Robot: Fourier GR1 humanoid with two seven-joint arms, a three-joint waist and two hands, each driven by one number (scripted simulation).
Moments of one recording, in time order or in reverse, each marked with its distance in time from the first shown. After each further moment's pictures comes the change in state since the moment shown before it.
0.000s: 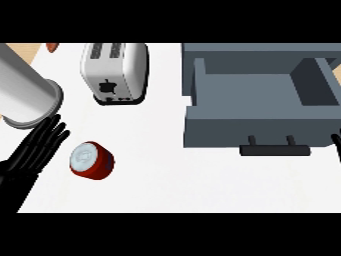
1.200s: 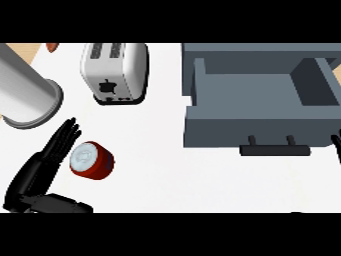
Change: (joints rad) left arm -0.064 -0.040 0.061 0.464 -0.206 -0.042 -0.372; right arm -0.012 0.024 -0.067 0.083 0.011 0.076 -0.078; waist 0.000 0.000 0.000
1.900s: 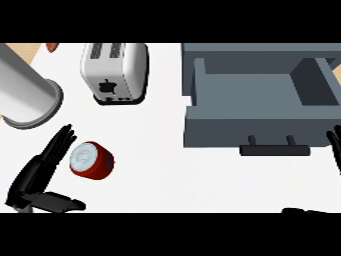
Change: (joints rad) left arm -0.062 0.061 0.065 0.308 -0.066 -0.044 -0.227; right arm -0.025 0.031 0.015 -0.005 0.036 -0.009 0.007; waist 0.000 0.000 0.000
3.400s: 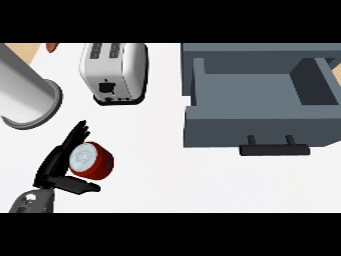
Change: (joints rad) left arm -0.234 0.009 0.014 0.497 -0.083 0.071 -0.219; right arm 0.010 -0.008 -0.055 -0.077 -0.053 0.037 0.063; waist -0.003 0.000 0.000
